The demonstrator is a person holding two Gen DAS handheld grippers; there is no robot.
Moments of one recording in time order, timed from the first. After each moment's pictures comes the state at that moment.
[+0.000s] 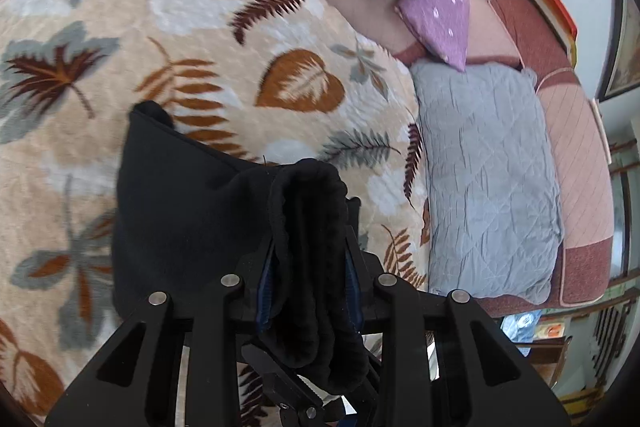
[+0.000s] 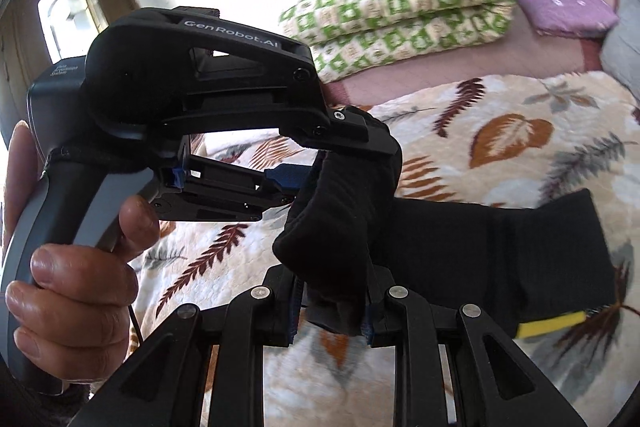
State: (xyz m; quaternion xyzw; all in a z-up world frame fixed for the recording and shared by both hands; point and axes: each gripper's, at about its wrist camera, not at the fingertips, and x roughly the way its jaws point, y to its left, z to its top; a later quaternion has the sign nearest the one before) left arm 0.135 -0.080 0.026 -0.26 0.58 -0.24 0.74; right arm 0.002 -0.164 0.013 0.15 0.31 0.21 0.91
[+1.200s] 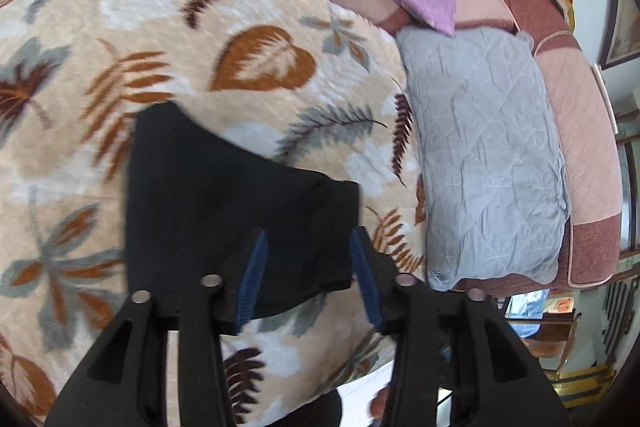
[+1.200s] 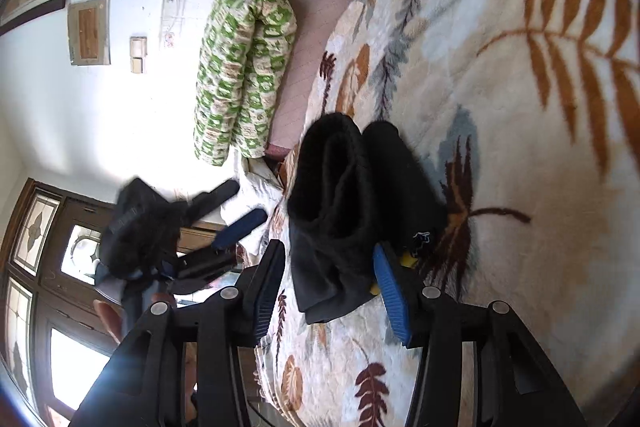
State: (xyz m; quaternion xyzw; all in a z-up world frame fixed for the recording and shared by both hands) left arm 0.134 -0.104 0.037 -0.22 0.59 -0.25 0.73; right arm -0.013 -0.389 -0.072 0.54 0.32 0.19 0.75
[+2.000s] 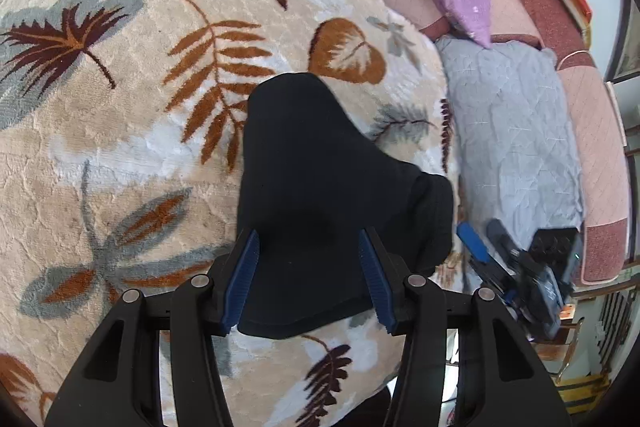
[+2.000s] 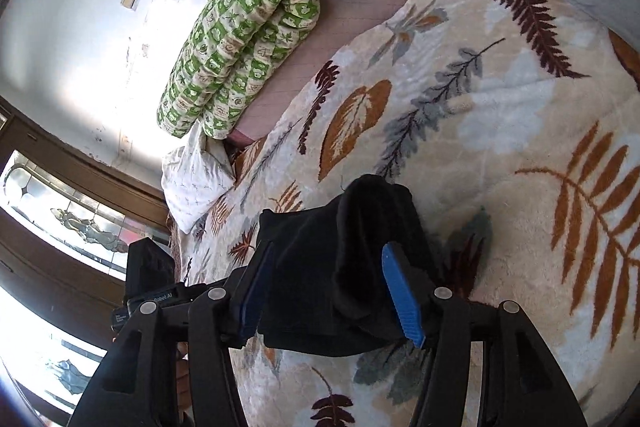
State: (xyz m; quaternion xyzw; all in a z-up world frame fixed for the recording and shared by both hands) left arm 0.130 -0.045 -0.024 -0.24 0.59 -0.25 0.72; right arm 0.038 -0.375 0.002 0.37 0.38 0.14 0.83
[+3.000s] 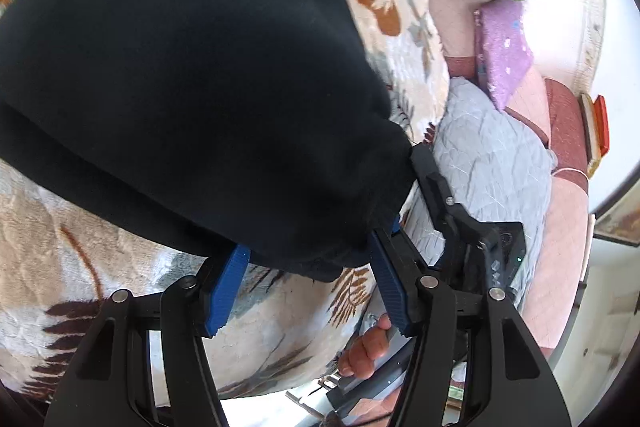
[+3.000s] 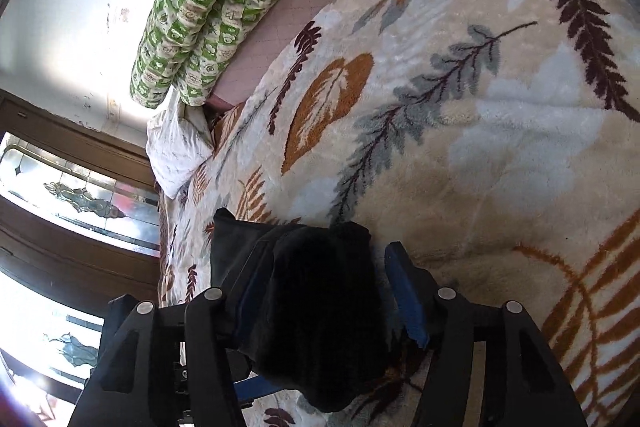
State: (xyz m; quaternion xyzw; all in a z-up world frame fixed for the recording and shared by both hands) left arm 0.076 -0.152 -0.076 -0.48 0.62 -0.15 0.61; right arm 0.115 -0.405 -0.040 0.35 0.47 0.19 0.79
